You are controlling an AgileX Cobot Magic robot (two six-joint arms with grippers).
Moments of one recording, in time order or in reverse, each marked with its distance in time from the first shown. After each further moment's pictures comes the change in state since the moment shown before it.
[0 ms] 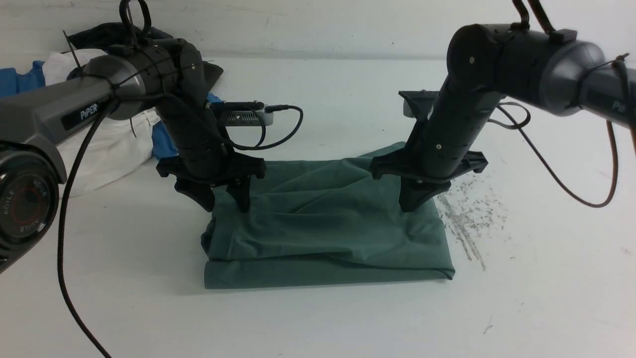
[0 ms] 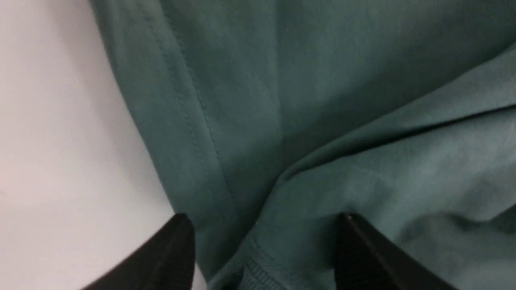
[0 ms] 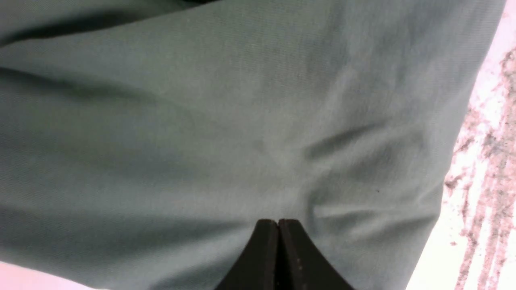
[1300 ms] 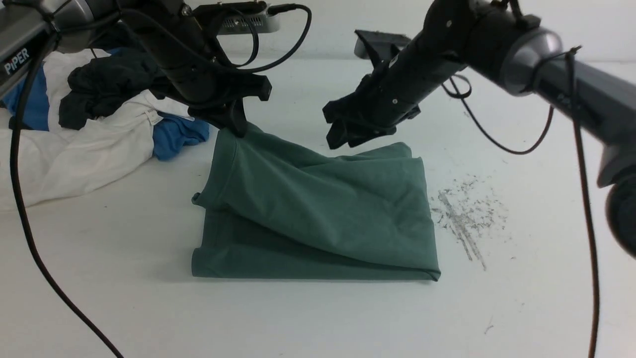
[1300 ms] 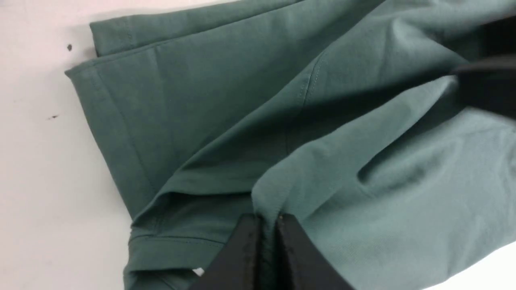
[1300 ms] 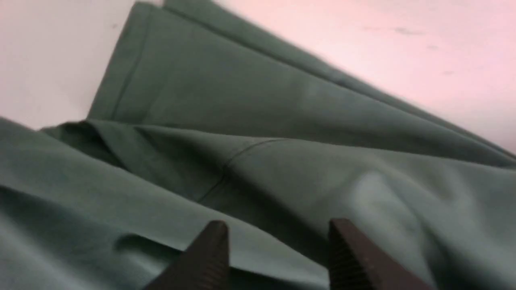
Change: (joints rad) right arm 0.000 0.233 -0.406 0.314 -0.105 -0.358; left arm -0.011 -0.181 -0.150 -0.065 0.079 0.077
